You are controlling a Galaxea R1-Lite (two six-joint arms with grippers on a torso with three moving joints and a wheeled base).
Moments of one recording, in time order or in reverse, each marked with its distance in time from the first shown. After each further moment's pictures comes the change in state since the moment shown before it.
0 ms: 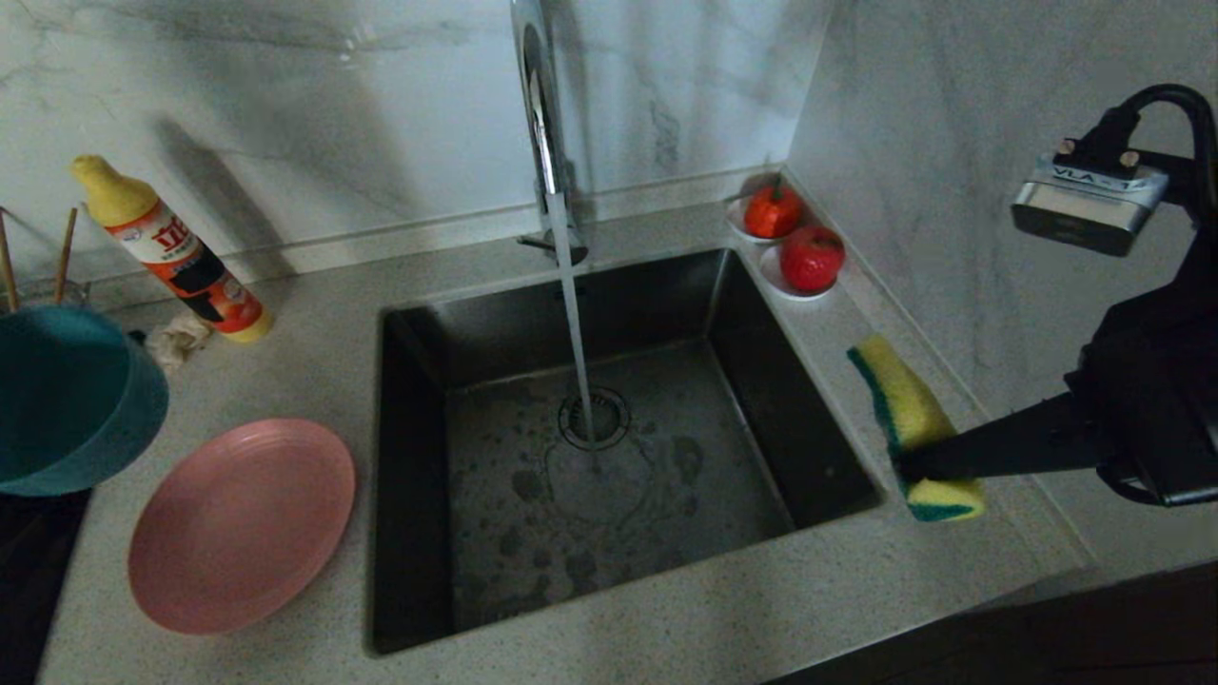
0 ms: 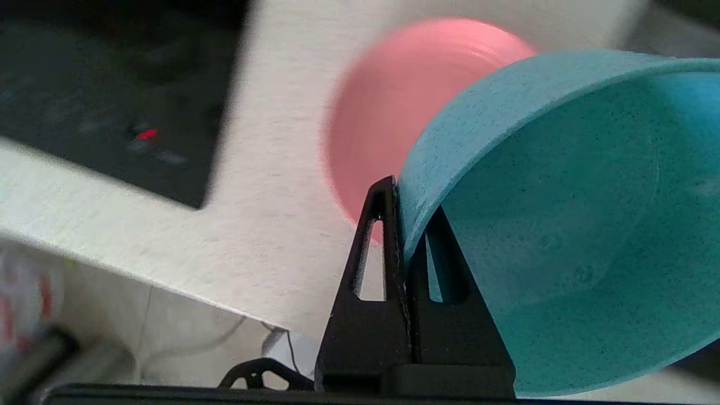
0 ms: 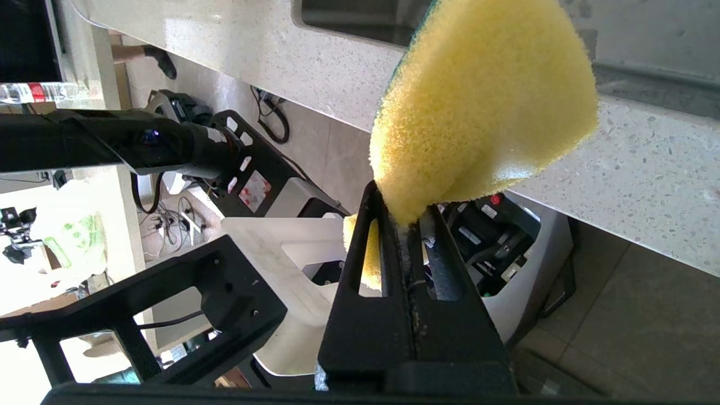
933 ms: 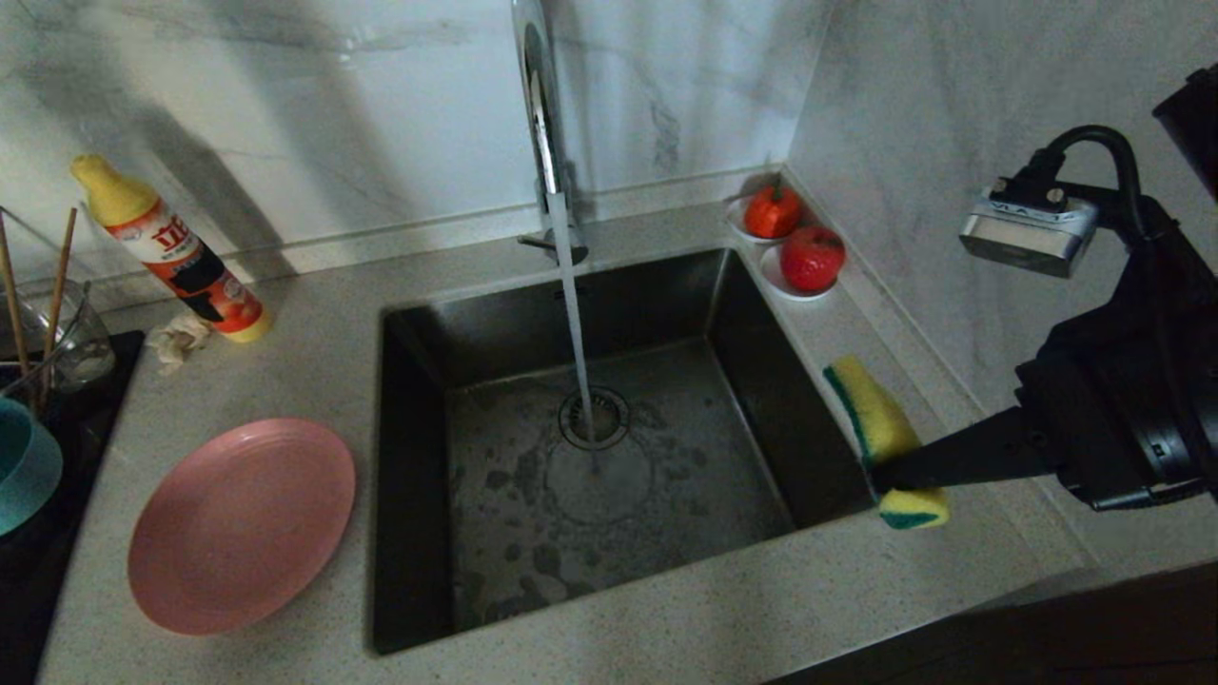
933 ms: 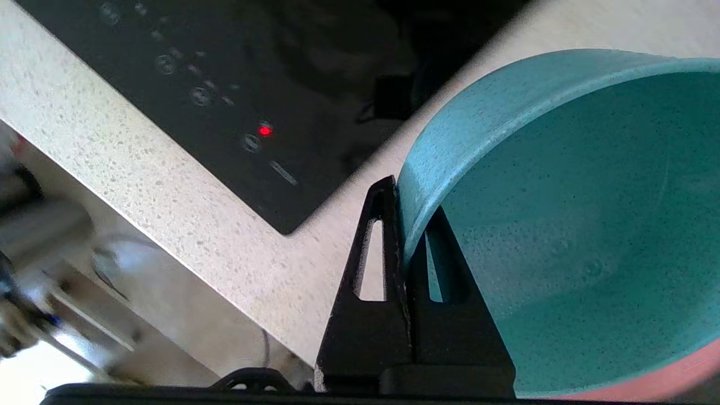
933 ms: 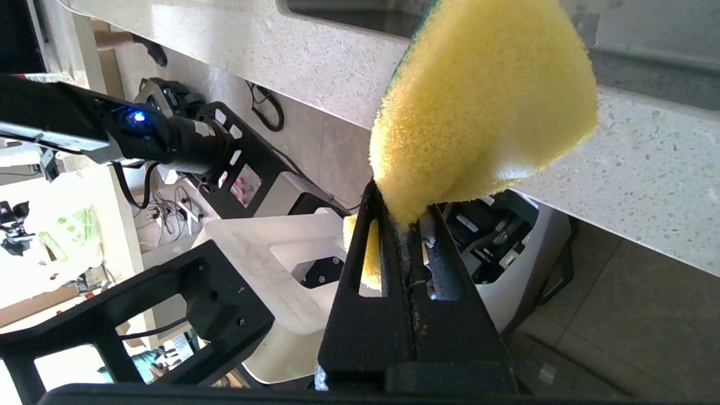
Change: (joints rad) left arm 0.452 0.310 -0.002 -0.084 -0.110 0.006; right arm -0.001 0.045 0.006 -0.002 0.000 -0.009
